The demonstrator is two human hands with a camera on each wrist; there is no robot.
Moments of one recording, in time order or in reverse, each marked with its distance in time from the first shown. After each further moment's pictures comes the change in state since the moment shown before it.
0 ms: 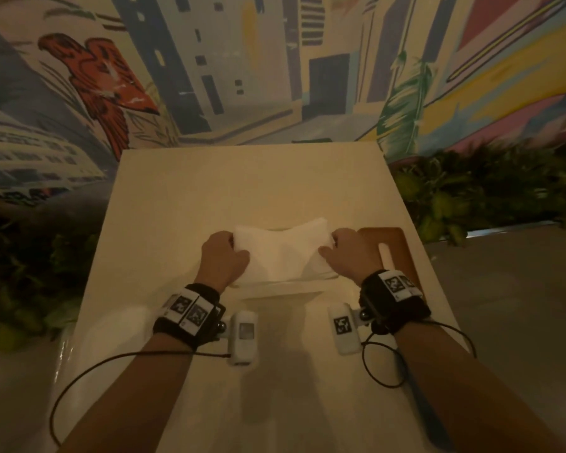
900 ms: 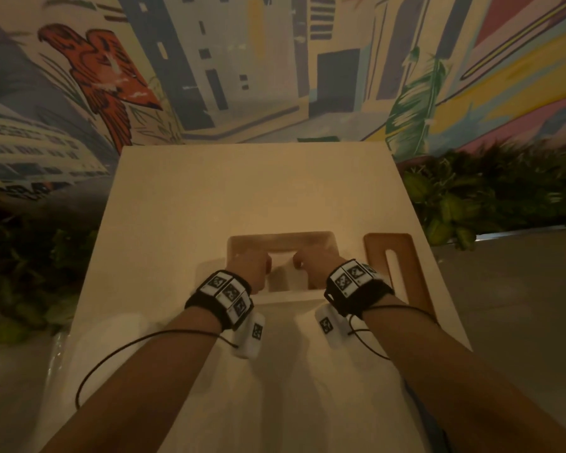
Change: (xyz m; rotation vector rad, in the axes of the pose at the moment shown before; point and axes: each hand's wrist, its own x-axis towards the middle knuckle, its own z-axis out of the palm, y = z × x) left_hand 0.021 0.009 0.039 0.615 -0.460 0.178; right_hand 0.040 -0.017 0.042 -0.524 -0.399 -0.265
